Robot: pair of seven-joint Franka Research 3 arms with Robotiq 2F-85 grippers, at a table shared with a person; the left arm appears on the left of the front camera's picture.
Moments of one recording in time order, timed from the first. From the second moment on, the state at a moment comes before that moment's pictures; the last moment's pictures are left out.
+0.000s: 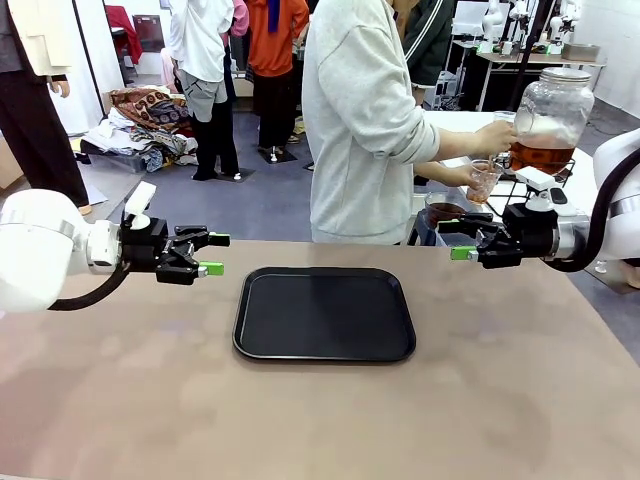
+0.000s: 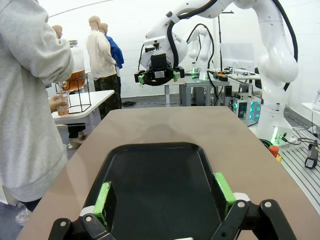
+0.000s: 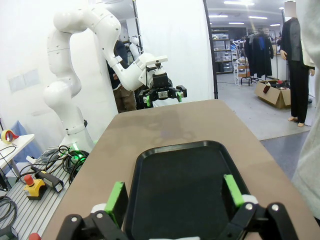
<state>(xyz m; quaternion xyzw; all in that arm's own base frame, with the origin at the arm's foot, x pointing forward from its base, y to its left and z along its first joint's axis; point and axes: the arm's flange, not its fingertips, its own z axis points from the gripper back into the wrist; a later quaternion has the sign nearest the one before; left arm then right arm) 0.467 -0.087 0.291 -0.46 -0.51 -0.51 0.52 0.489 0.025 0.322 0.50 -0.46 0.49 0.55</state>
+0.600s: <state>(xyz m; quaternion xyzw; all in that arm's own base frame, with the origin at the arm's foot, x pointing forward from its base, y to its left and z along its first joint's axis) 0.467 -0.087 0.291 -0.46 -0.51 -0.51 0.52 0.489 0.025 0.322 0.50 -0.46 0.49 0.55</state>
